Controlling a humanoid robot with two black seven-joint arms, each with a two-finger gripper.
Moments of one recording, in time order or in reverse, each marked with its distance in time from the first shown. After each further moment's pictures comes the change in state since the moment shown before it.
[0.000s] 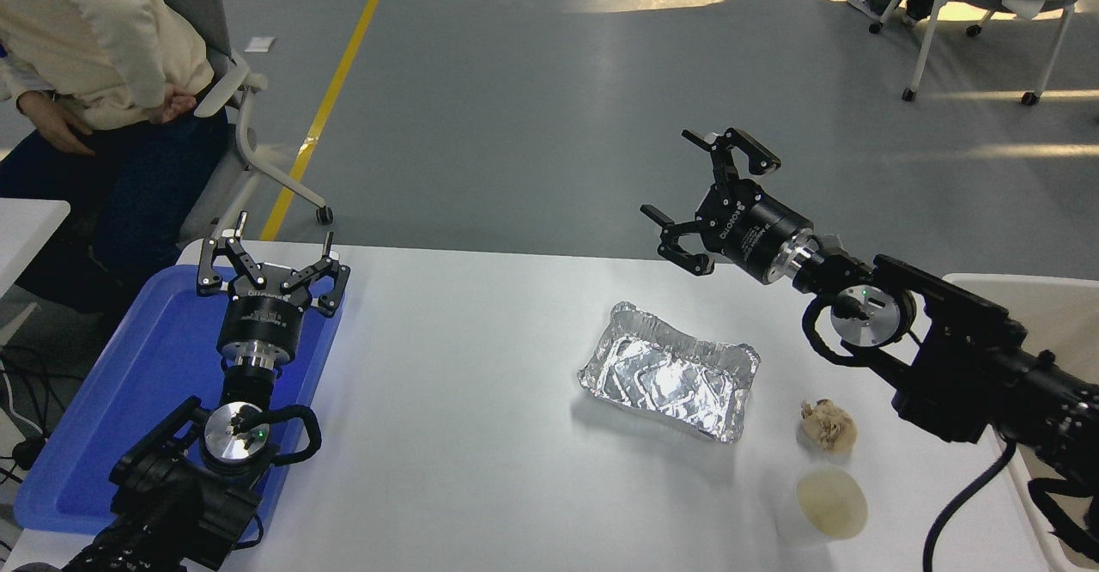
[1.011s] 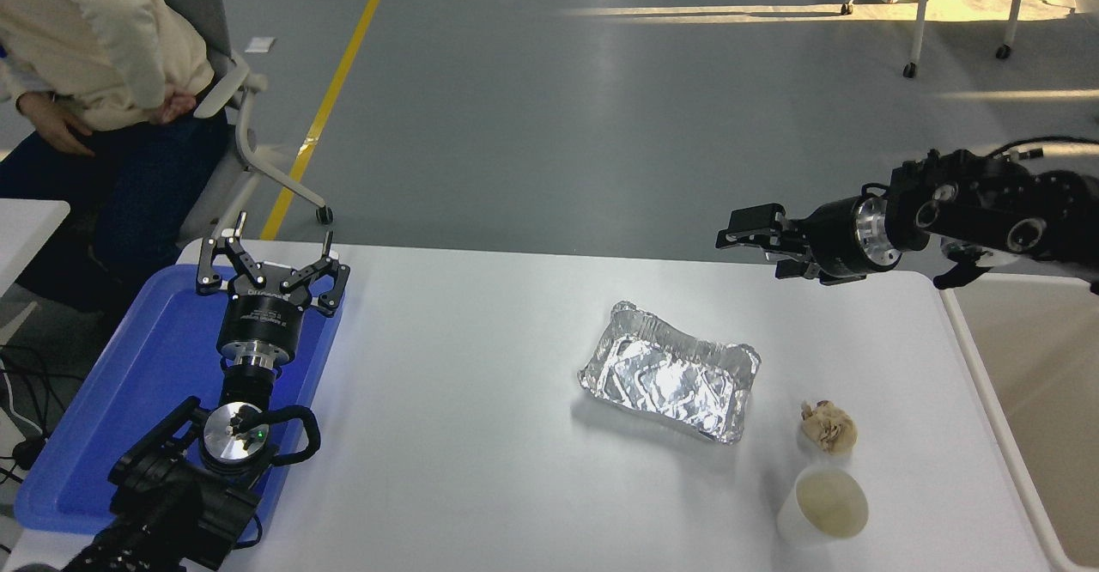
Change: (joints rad) left arm 0.000 0.001 0.000 -0.001 0.001 0.000 0.002; right arm 0.554 -0.086 -0.974 0.185 -0.525 -0.024 0.004
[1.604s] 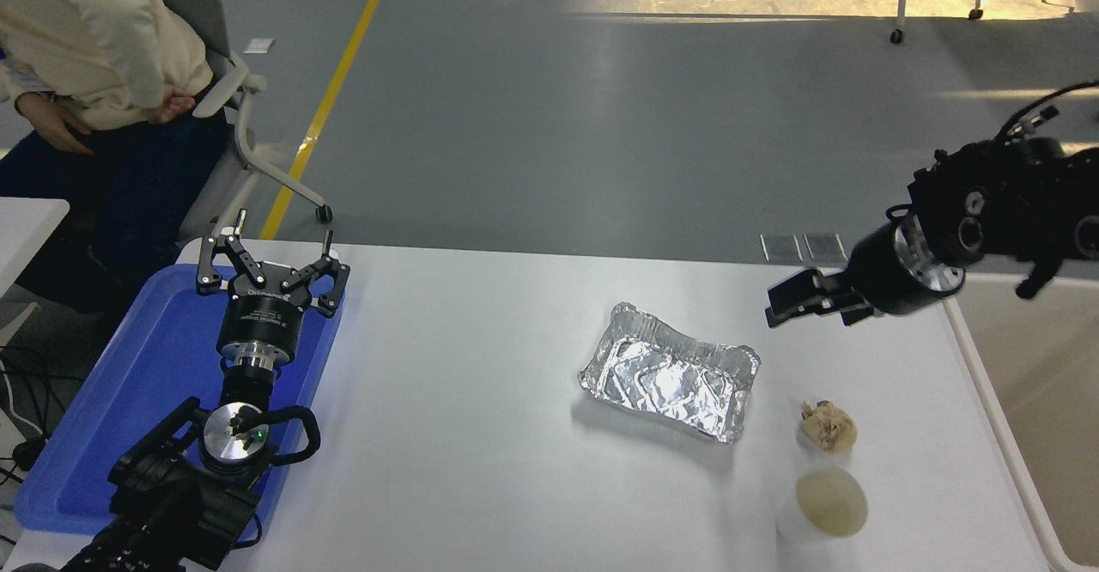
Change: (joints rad) left arm 0.000 0.001 0.000 0.000 0.000 0.000 0.001; right arm 0.404 -0.010 -0.402 0.453 -0.133 0.010 0.005
